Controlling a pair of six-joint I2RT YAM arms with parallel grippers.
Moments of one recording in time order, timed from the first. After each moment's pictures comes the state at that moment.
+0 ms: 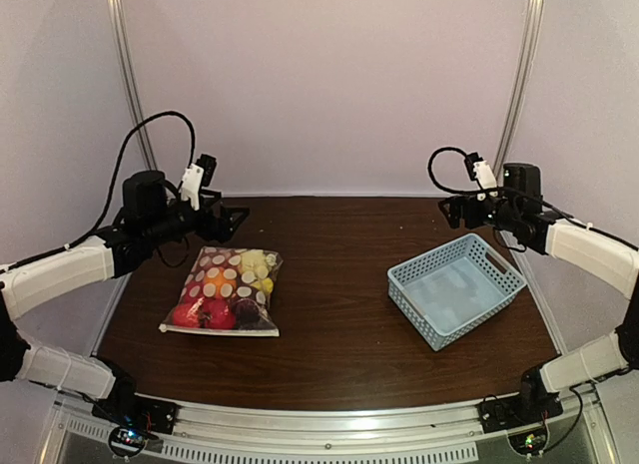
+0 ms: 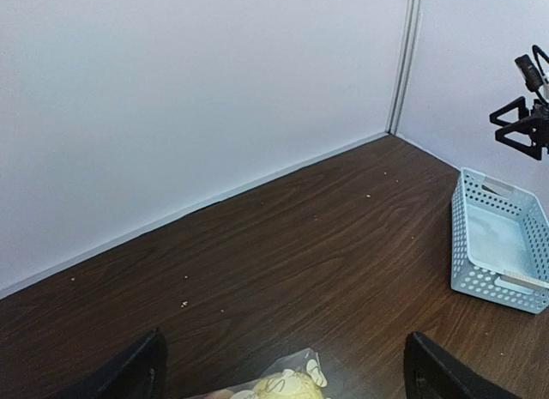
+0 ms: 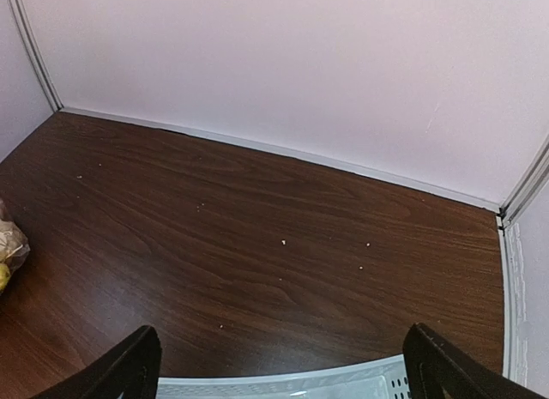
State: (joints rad) left arm -0.45 1.21 0.82 0.16 0.22 0.01; right arm 0.20 1.29 0.93 -0.04 -0.15 -0.04
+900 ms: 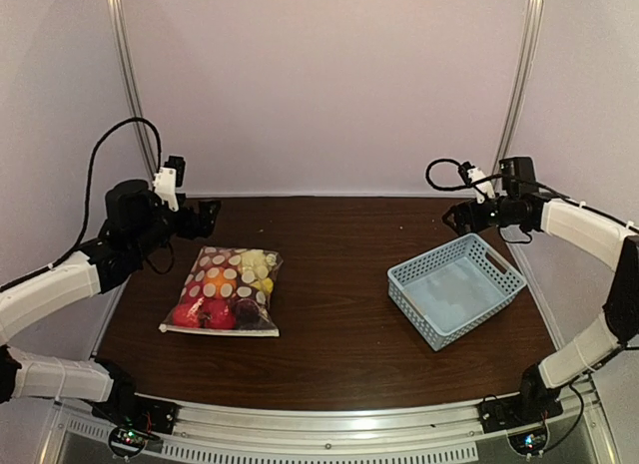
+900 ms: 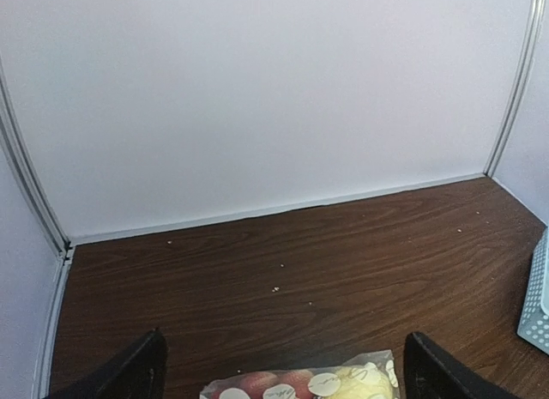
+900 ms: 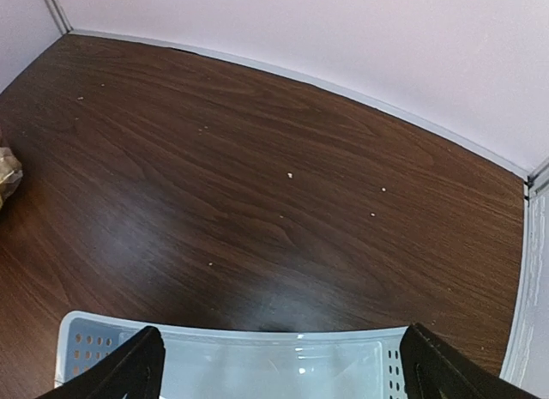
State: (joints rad) left arm -0.46 1.07 0.73 0.15 -0.08 -0.07; right arm 0.12 1.40 1.05 -0.28 -0.29 -0.20
